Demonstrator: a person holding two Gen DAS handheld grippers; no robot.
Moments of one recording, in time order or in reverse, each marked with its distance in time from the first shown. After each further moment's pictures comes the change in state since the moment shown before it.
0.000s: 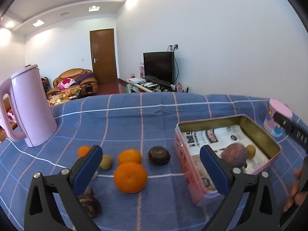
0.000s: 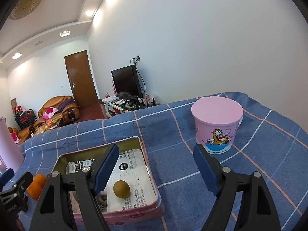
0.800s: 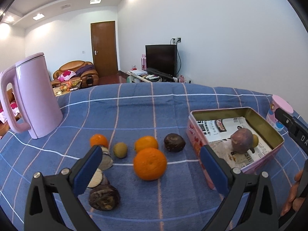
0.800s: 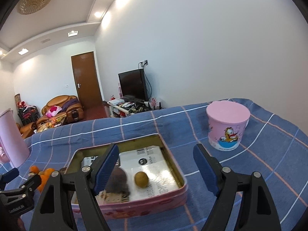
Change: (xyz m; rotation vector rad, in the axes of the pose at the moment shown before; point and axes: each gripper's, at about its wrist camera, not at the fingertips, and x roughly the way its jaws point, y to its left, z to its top) left arm -0.006 0.028 -0.010 -0.013 0.059 -0.003; right arm -0.023 0.039 -0.015 -0.046 -0.025 0.035
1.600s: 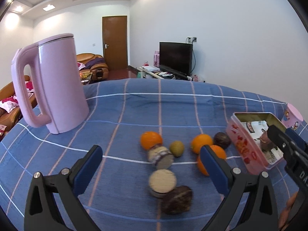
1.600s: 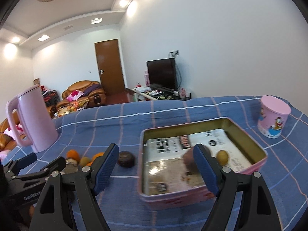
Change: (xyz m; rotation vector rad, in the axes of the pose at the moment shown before) left arm 0.005 0.097 0.000 -0.070 0.028 0.046; right arm -0.008 0.124 -0.025 -0.086 0.075 0.171
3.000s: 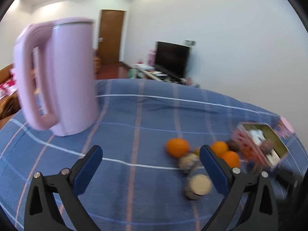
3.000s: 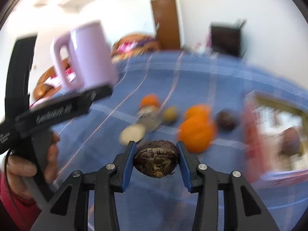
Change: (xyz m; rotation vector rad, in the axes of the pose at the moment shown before) left arm 0.008 0.063 0.012 -0.043 0.022 -0.163; right arm 0.026 0.084 -0.025 -0.223 0.209 0.286
